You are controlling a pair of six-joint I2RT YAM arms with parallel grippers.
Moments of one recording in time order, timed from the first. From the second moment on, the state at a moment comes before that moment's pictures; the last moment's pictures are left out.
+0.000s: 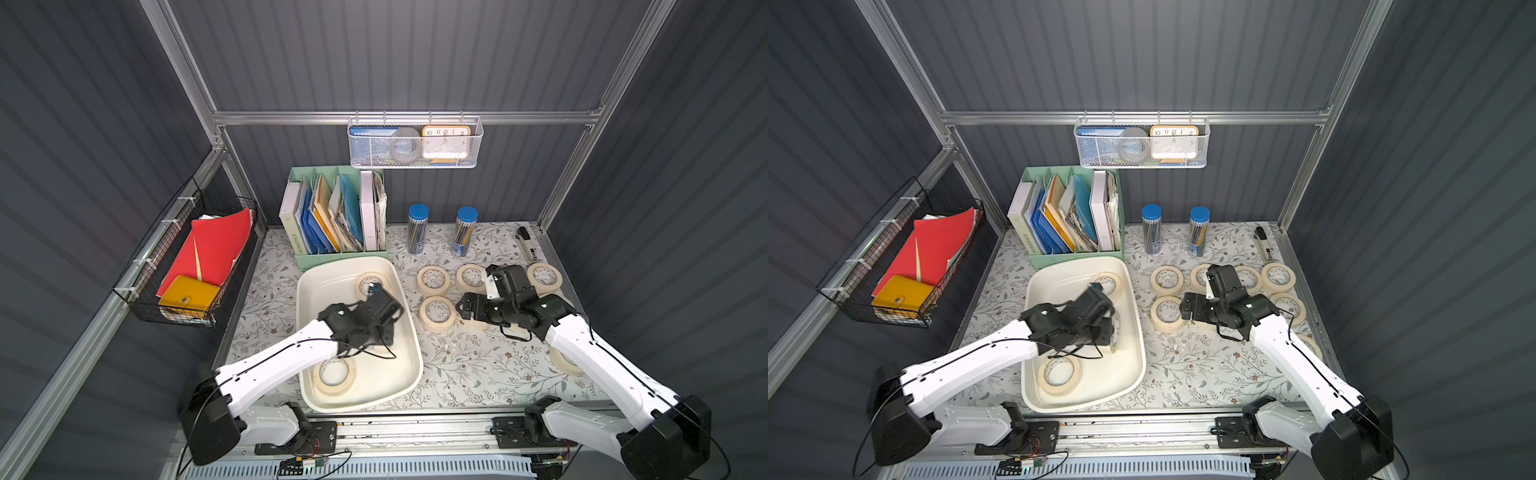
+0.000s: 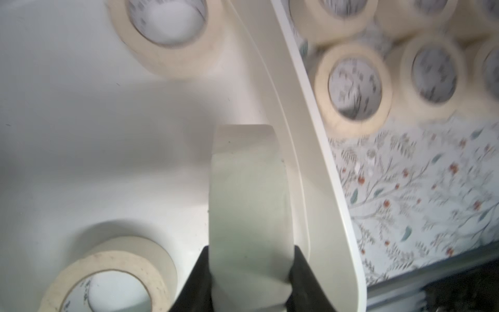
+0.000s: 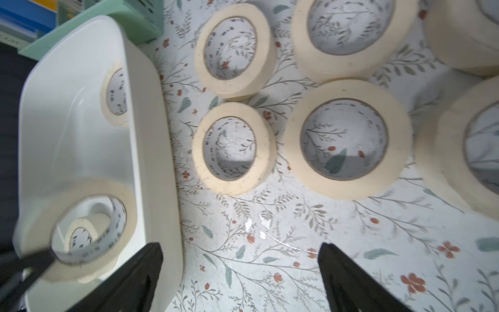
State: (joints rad) left arm -0.76 1.22 1.04 -0.78 -0.20 -0.70; right arm 0.43 1.14 0.94 -0.71 -0.14 0.53
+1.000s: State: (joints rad) left arm -0.49 1.11 0.86 -0.13 0.44 -0.65; right arm 0.57 1.53 1.16 -0.33 -0.47 0.63
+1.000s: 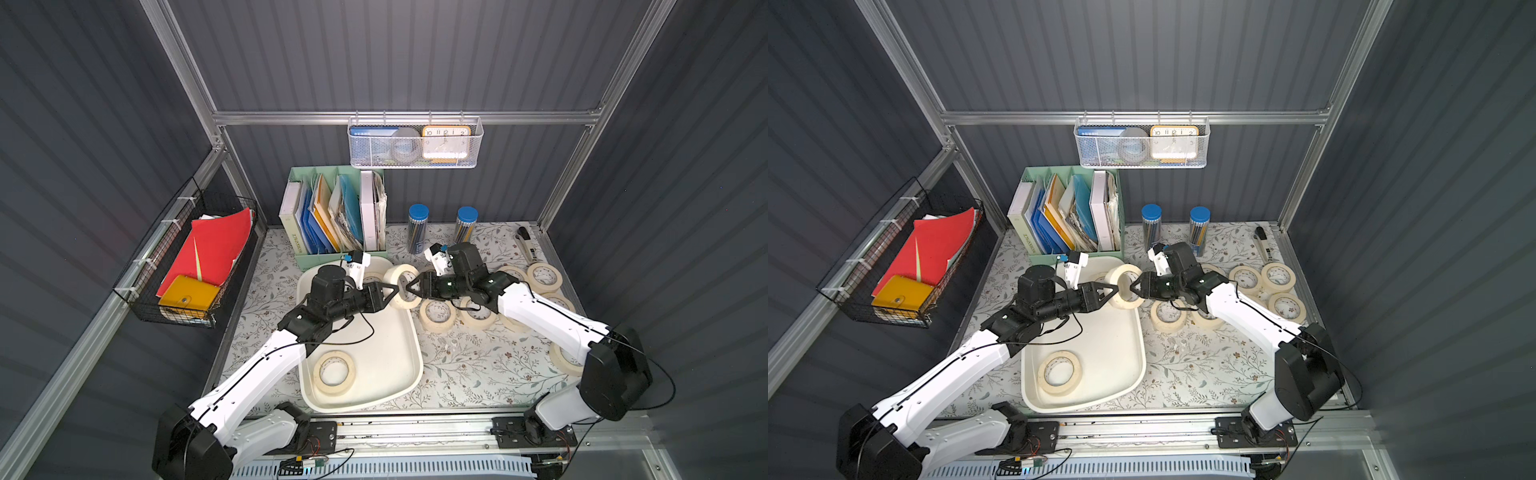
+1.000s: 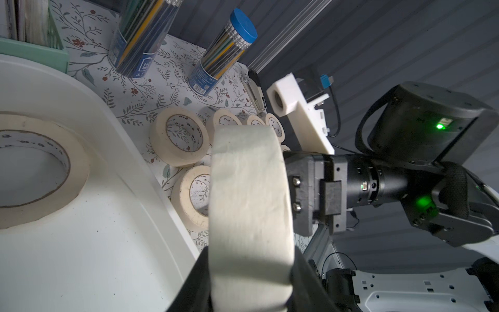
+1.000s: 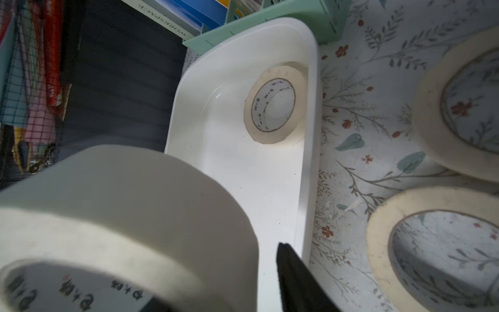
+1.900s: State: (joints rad) left arm -0.47 1.25 1.05 -0.32 0.12 -0.46; right arm 0.33 1.05 1.02 -1.02 0.14 0.65
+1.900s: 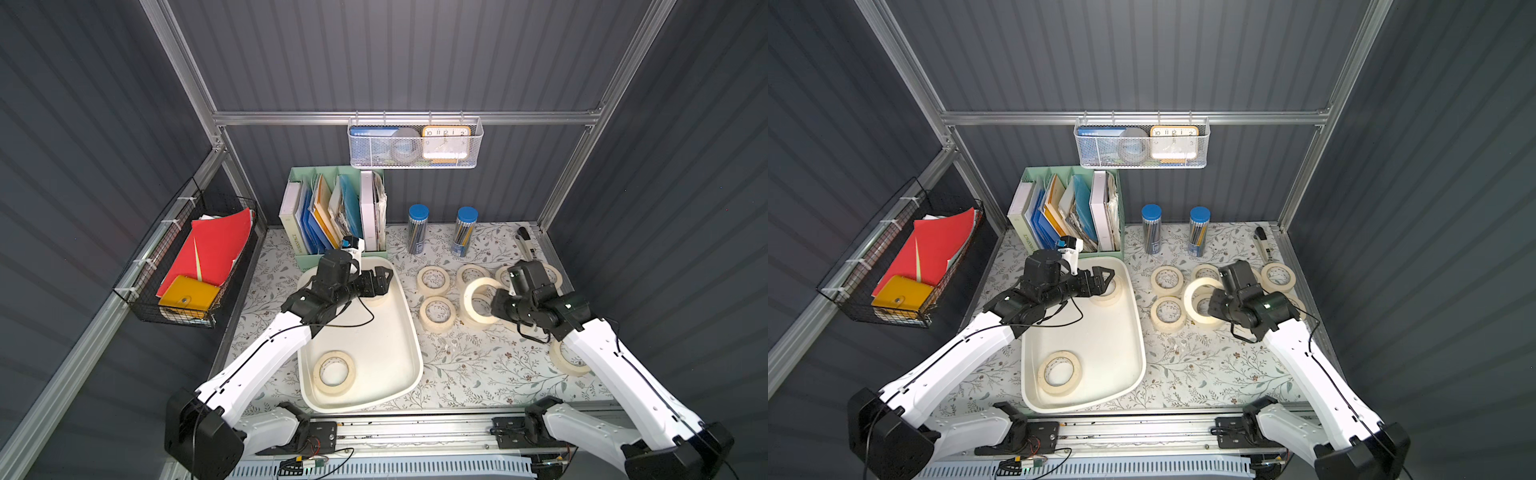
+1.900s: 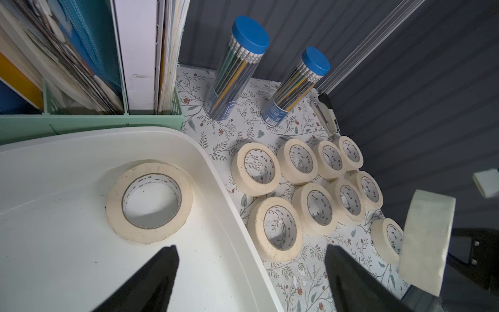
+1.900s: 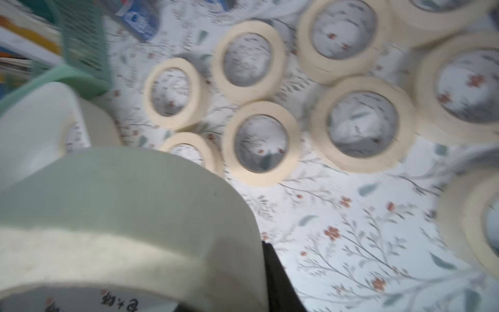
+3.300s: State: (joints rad) left arm -0.31 1.38 1.07 -0.11 0.32 -0.43; right arm -0.21 1.27 0.67 -0.97 0.14 0.81
